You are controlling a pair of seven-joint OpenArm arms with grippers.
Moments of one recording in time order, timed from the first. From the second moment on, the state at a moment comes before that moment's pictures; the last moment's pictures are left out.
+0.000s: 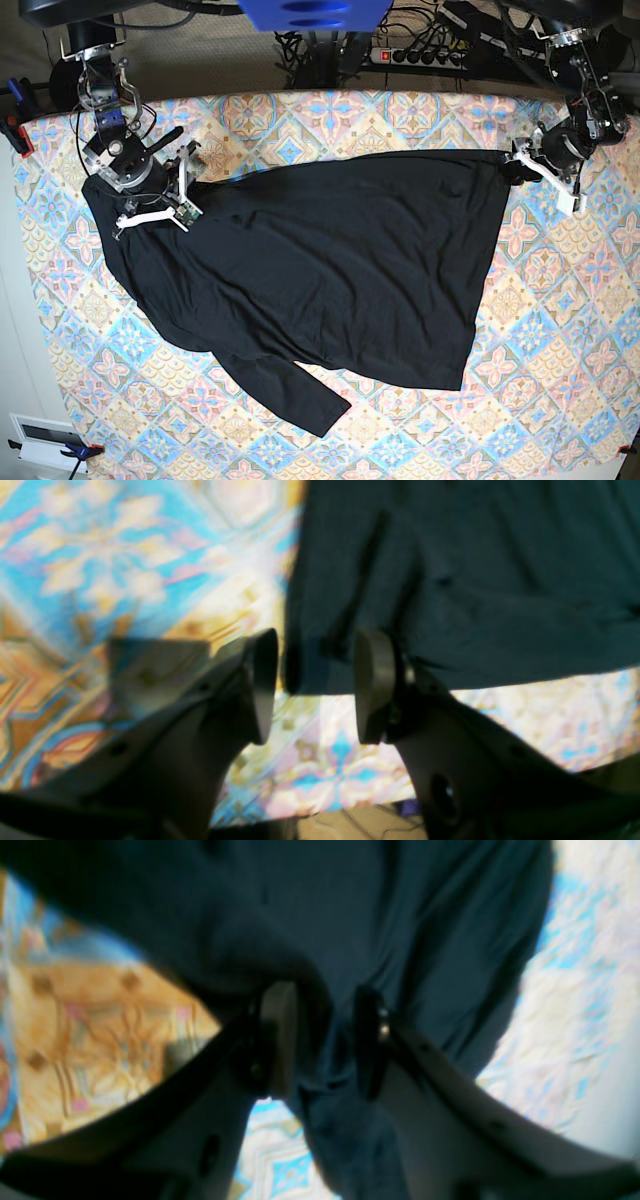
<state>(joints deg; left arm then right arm) 16.7 -21.2 -28.3 97.3 -45.0 -18.6 65.7 -11.6 27.9 -3.7 105.1 -4.0 32.8 -37.0</state>
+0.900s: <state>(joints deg) 16.6 -20.1 -23.1 87.7 -46.6 -19.0 60.3 -13.3 27.7 -3.9 105.9 -4.0 32.9 -37.4</state>
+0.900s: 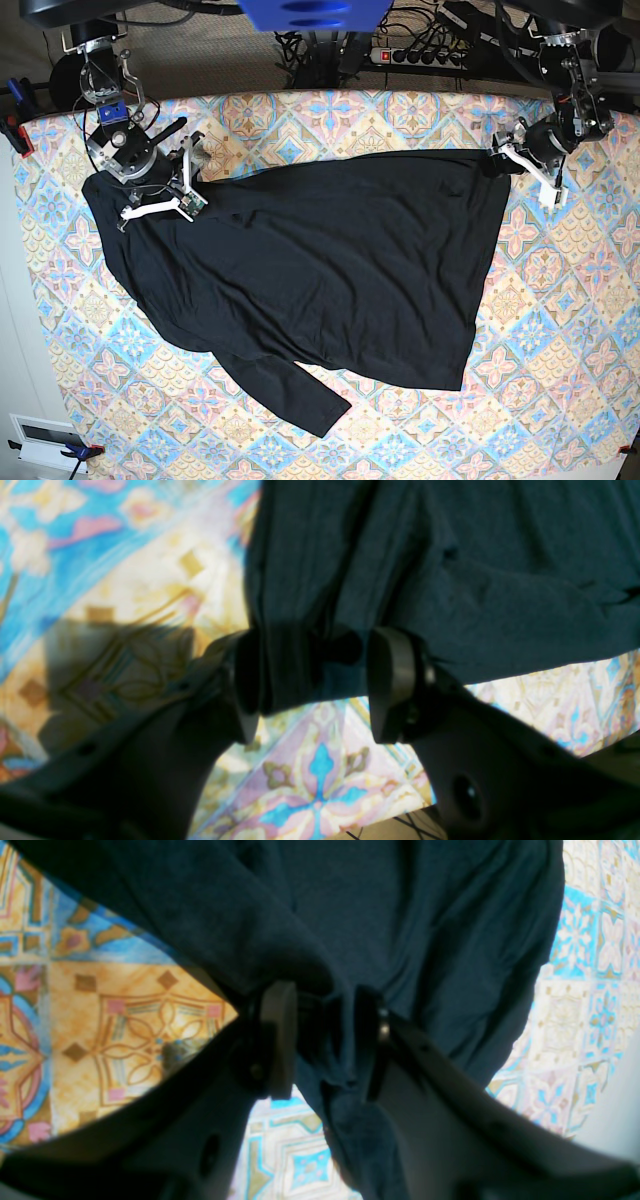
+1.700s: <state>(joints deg) 0.2 -15.7 -29.5 89.8 -51.5 -16.8 63.8 -13.5 27.9 -3.9 105.9 -4.4 32.9 -37.7</state>
